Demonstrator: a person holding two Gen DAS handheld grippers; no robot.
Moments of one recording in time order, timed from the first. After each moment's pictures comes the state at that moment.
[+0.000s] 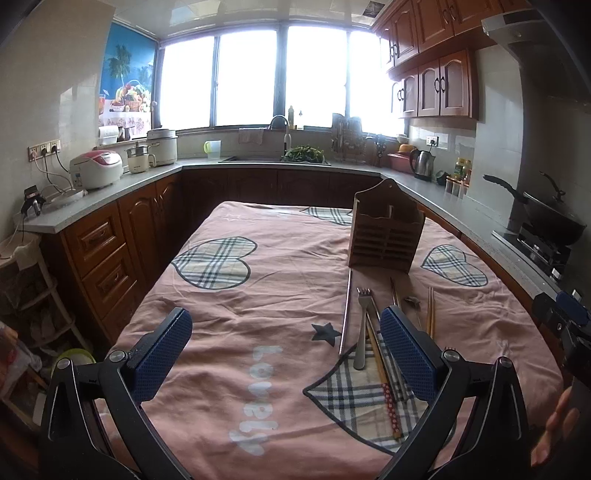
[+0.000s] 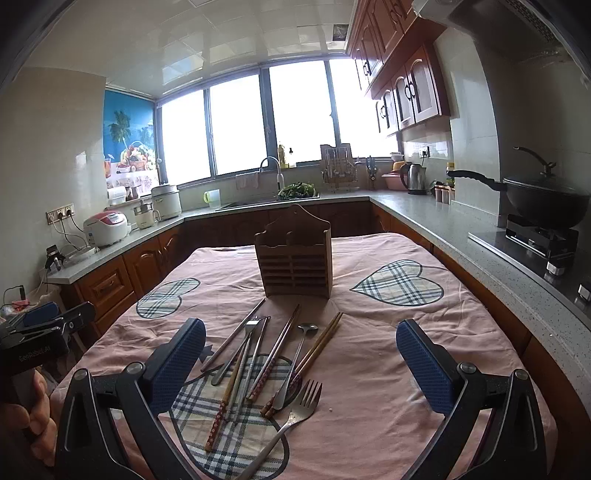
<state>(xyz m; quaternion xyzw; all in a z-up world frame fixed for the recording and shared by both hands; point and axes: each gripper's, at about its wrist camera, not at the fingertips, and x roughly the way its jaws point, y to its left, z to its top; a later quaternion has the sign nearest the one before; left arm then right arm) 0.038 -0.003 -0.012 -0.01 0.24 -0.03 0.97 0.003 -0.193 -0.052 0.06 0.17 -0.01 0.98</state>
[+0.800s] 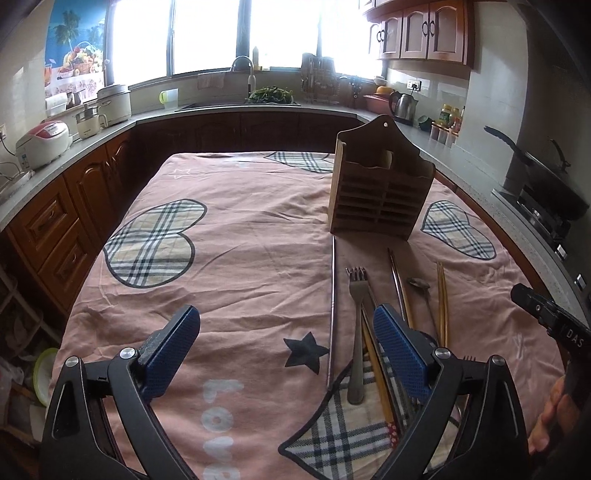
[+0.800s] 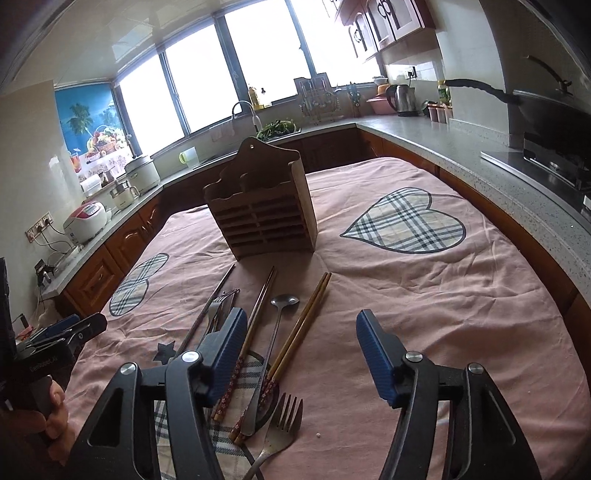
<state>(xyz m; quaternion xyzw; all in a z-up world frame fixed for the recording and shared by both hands) 0.168 -0.035 -0.048 0.00 0.35 -0.10 0.93 0.110 -0.242 -0.097 0.15 0.30 -0.01 0.94</state>
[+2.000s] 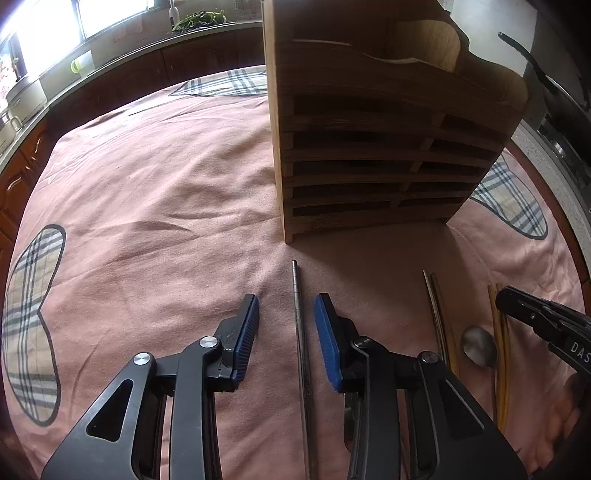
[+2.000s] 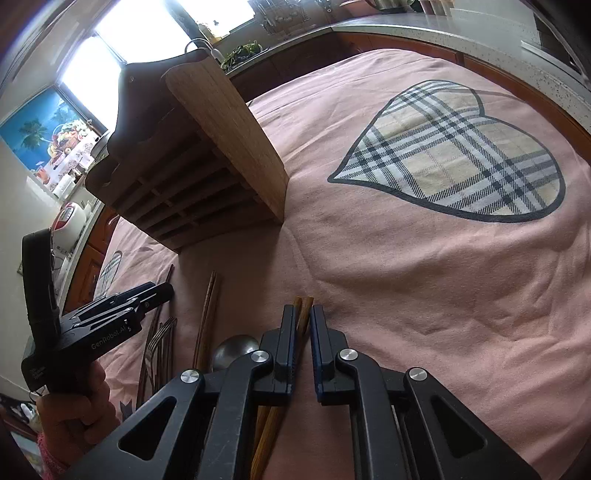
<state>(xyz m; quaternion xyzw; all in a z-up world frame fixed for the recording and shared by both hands) 0.357 -0.139 -0.133 0.10 0.49 -0.18 0.85 0.255 -0.283 -0.167 0.24 0.44 0.02 0.86</state>
